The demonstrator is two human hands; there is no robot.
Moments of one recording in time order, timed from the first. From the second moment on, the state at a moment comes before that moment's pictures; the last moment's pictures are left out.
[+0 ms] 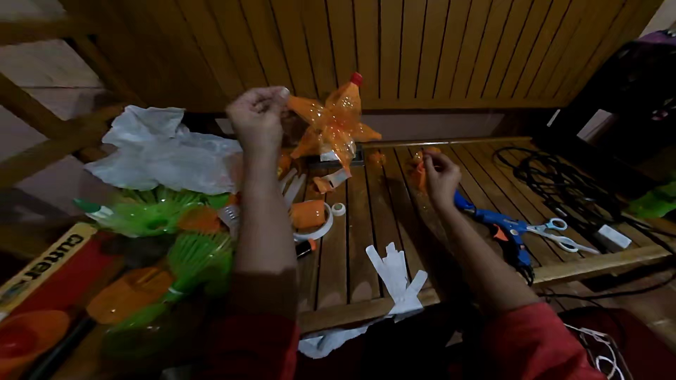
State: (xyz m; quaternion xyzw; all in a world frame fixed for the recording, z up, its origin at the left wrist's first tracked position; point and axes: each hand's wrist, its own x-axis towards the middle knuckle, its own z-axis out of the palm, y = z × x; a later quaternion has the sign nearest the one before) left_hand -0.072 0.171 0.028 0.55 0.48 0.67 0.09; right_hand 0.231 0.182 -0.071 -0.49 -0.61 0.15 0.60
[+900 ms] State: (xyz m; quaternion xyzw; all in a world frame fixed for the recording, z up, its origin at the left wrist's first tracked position) left_hand 0.004 0.185 -0.032 0.59 0.62 0.40 0.33; right_hand 0.256 0.180 -0.017 -0.44 -0.50 0.24 0.70
